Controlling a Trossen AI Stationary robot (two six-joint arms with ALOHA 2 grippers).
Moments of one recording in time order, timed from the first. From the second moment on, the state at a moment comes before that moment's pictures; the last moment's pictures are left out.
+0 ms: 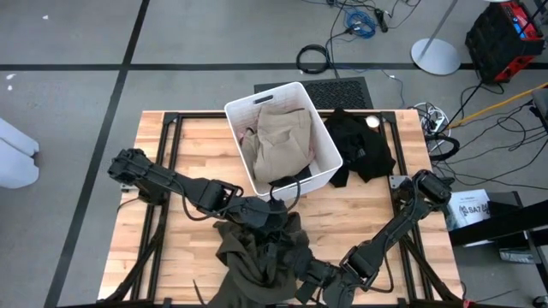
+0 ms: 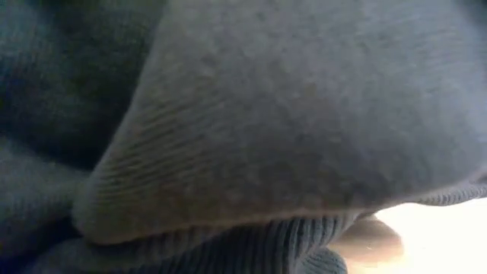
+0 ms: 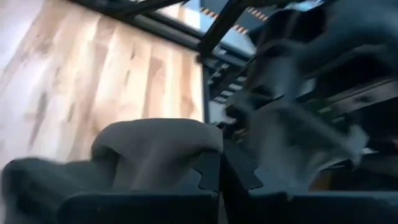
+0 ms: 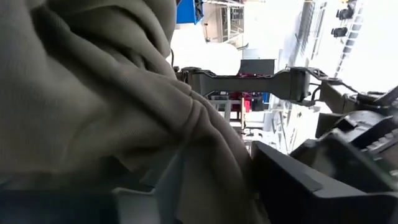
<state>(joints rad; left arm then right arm) -0.36 1.70 1.62 -0.43 0.08 -0.59 0.76 1.91 1.46 0.09 1.07 -1.13</state>
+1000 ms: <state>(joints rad) -0.42 1.57 1.62 -0.55 -0.09 -0.40 0.82 1.71 1.46 -0.47 1.35 -0.29</state>
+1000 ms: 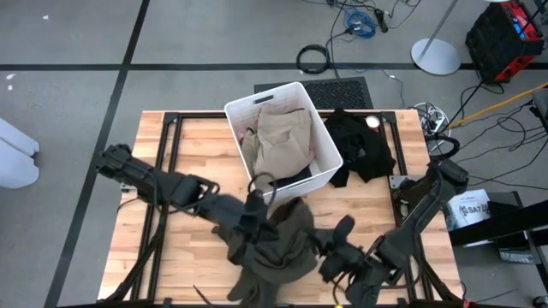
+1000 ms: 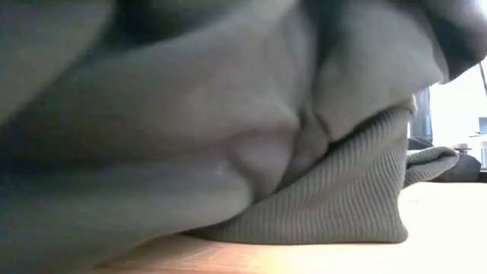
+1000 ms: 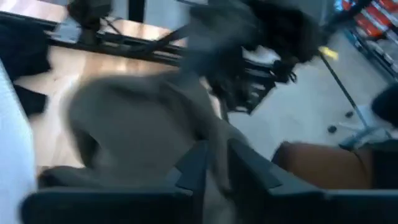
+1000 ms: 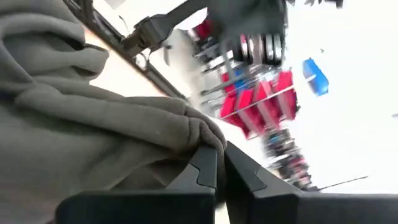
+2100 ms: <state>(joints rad) -0.92 1.95 1.51 -0.68 -0.72 -0.55 0.75 1.55 1.43 -1.34 0.91 1.11</state>
